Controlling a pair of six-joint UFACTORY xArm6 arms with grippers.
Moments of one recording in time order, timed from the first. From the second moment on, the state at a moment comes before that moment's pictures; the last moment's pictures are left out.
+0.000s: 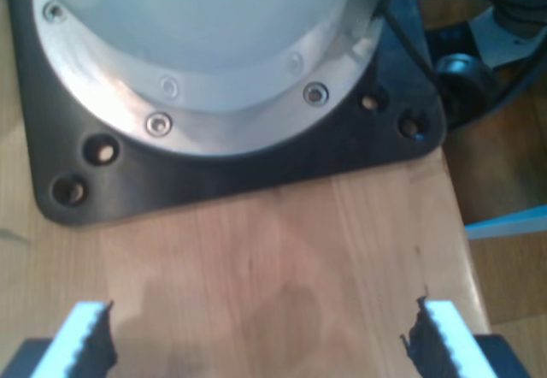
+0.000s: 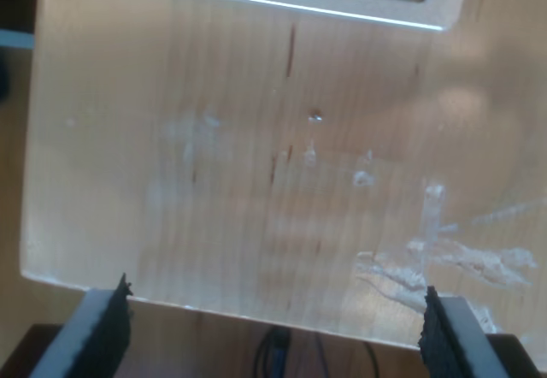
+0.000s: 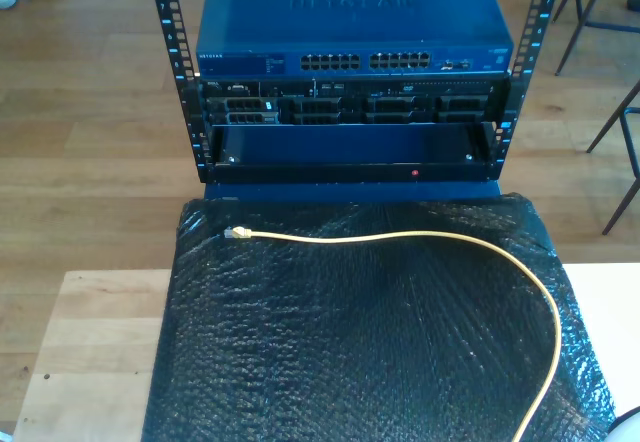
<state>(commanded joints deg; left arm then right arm) 81.1 -27.5 -9.6 3.0 66.0 -180.4 -80.1 -39.7 -3.1 -5.2 52.6 -172.1</state>
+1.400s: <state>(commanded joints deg) 57.4 -29.3 -28.4 -1.7 85.9 -204.2 -60.9 -31.6 -34.3 1.5 80.0 -135.8</state>
